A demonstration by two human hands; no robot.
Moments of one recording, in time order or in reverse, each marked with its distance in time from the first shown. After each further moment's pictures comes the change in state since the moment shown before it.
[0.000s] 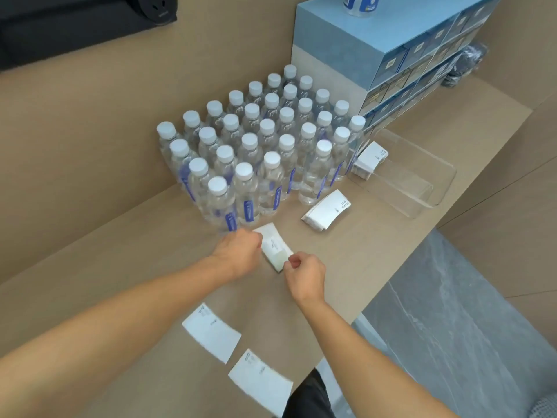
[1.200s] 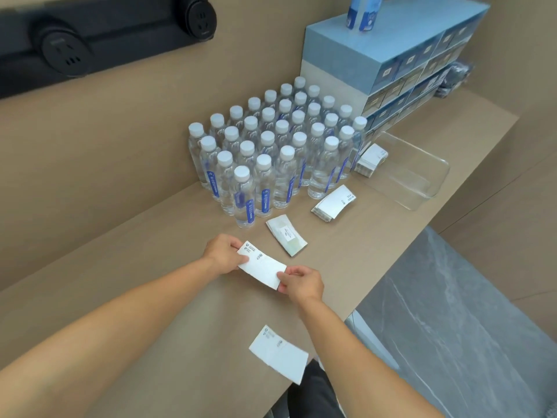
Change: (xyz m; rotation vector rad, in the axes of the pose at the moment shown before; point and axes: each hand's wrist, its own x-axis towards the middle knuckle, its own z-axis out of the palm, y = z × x) left_hand -0.064 -0.057 0.020 -0.799 -0.007 -0.366; right_hand -0.078 -0.005 0.015 0.559 -0.113 0.342
